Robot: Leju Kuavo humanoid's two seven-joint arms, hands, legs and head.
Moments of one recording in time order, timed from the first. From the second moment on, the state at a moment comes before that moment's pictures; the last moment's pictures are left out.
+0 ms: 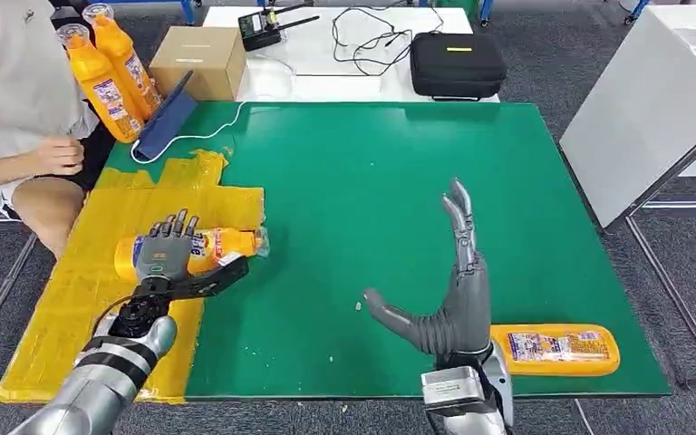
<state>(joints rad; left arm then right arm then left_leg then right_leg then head) -0.42 0.10 -0.29 -0.86 -1.33 0.38 0.15 0.01 0.06 0.43 -1.85 0.50 -0.38 -0.40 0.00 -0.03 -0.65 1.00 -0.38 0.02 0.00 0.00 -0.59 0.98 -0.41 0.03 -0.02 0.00</state>
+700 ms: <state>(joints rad) 0.08 0.01 -0.14 -1.68 -0.55 0.26 -0.30 0.20 -0.26 0.30 -1.81 0.93 -0.23 -0.22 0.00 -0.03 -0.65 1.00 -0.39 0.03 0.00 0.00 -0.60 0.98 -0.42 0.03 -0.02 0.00</state>
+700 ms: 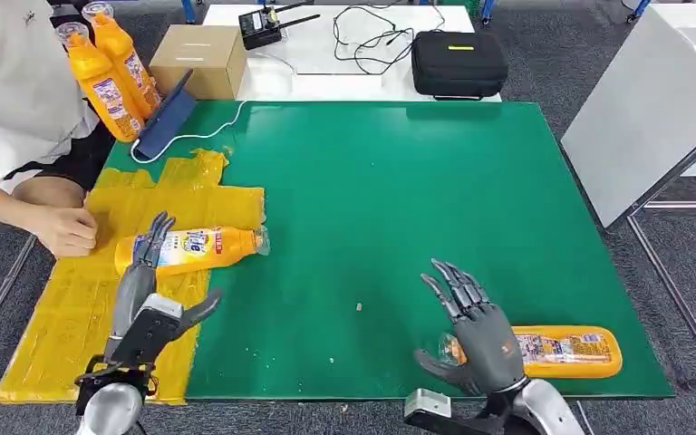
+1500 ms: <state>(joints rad) 0.10 -0.06 -0.15 -1.70 -0.50 0.24 -0.33 0.31 -0.39 0.01 -1.77 1.00 -0.17 -0.13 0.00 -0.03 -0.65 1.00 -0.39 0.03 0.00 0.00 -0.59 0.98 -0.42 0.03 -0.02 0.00</state>
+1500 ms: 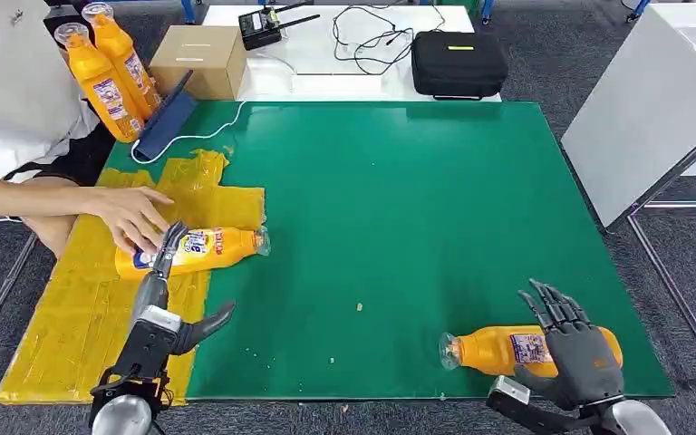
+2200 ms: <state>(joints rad) 0.10 -0.06 -0.17 -1.70 -0.50 0.24 -0.33 0.31 -0.39 -0.04 -1.71 1.00 -0.14 -0.13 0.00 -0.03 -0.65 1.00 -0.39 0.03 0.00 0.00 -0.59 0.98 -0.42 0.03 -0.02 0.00</state>
